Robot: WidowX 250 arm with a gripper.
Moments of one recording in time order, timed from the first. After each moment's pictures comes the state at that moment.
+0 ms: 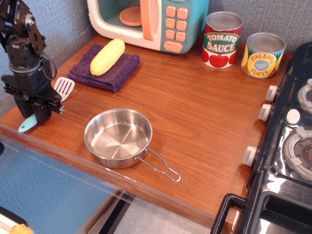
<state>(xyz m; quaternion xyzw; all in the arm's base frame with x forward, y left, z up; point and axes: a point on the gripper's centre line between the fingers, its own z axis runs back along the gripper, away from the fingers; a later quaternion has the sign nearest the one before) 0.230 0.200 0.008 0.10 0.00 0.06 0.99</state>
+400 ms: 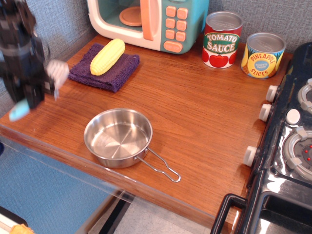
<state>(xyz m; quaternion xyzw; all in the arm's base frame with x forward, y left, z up) 0.233 0.187 0.067 0.10 -0.05 0.07 0.99</state>
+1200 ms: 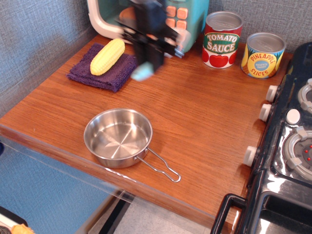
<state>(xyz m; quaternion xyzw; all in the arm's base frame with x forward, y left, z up) 0.363 0.024 0.070 -0.03 -0.03 -0.07 1.00</state>
